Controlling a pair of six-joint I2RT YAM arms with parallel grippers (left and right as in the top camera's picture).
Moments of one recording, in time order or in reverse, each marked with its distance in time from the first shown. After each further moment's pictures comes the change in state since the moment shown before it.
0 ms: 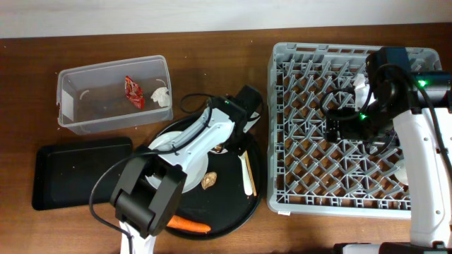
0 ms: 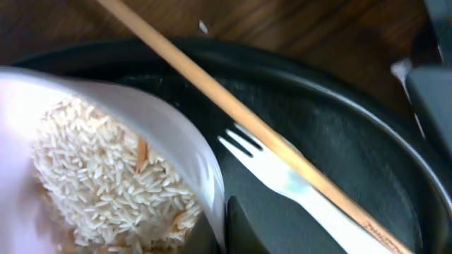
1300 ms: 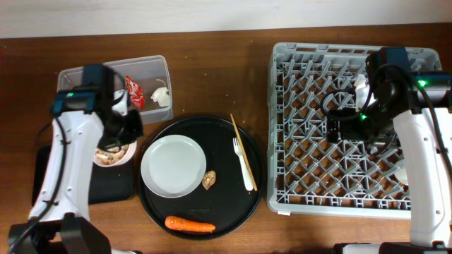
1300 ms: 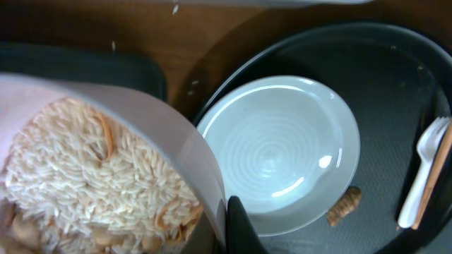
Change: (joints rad) left arm 0.730 -0.443 -0.148 -0.257 0.124 -0.158; right arm 0.000 0.000 0.000 -0.004 0.016 0.000
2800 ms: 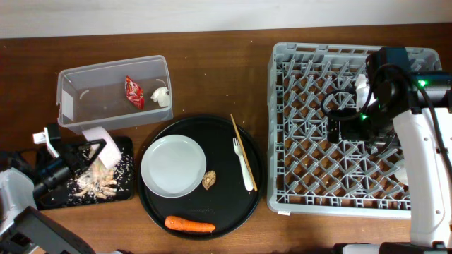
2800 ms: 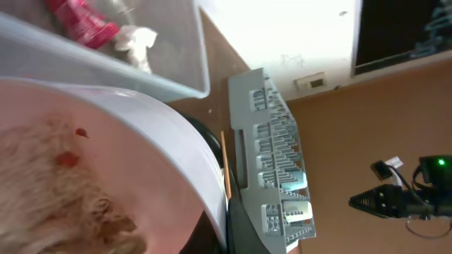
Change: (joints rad) left arm 0.720 -0.001 -0.394 0.172 1.165 0.619; right arm 0.000 0.000 0.000 0.000 0.018 0.000
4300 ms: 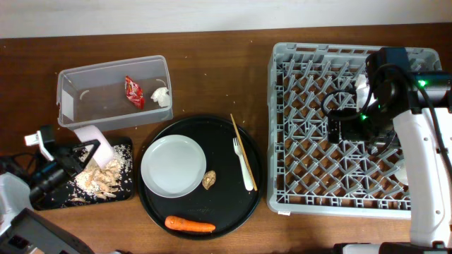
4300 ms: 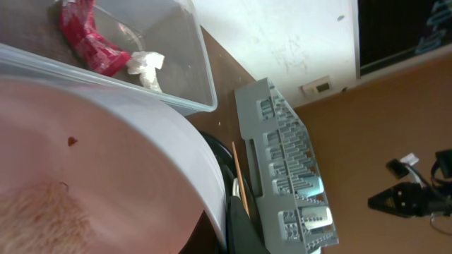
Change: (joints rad) left arm 0.048 -0.002 -0.008 0.031 0.013 0.071; right arm 0.000 0.000 0.000 -0.003 0.004 0.000
